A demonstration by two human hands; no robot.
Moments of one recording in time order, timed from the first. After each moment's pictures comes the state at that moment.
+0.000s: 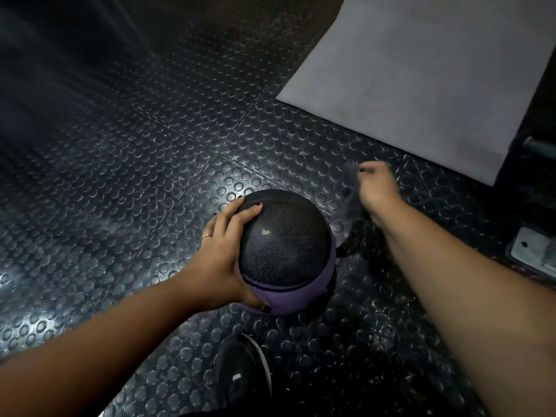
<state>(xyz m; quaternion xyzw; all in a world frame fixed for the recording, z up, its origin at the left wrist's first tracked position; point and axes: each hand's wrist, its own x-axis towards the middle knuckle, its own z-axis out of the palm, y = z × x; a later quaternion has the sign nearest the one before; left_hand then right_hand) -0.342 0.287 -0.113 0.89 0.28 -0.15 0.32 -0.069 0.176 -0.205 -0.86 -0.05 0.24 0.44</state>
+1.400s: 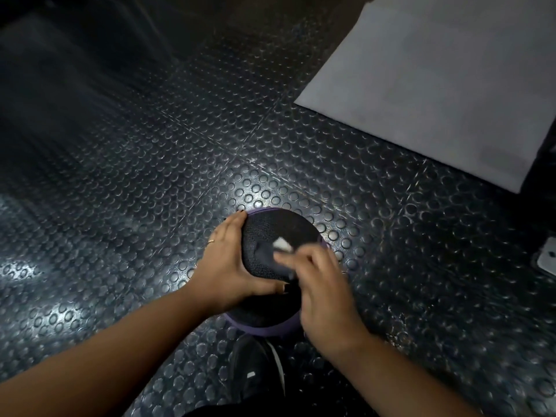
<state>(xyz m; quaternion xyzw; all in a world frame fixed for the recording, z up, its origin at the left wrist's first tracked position) -0.361 0.288 -0.119 0.87 0.35 -0.07 0.33 -0.263 0.125 -0.150 -0.75 -0.44 0.18 0.45</state>
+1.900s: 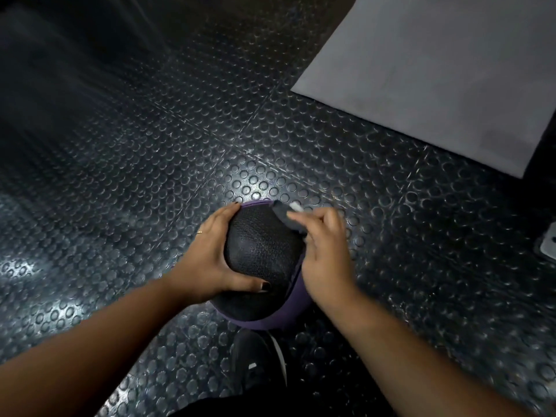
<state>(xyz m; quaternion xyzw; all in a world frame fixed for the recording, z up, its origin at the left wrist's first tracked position) -0.378 0.314 -0.126 0.87 0.32 -0.08 0.37 -0.241 0.162 -0.176 -0.80 -0.32 0.15 0.49</state>
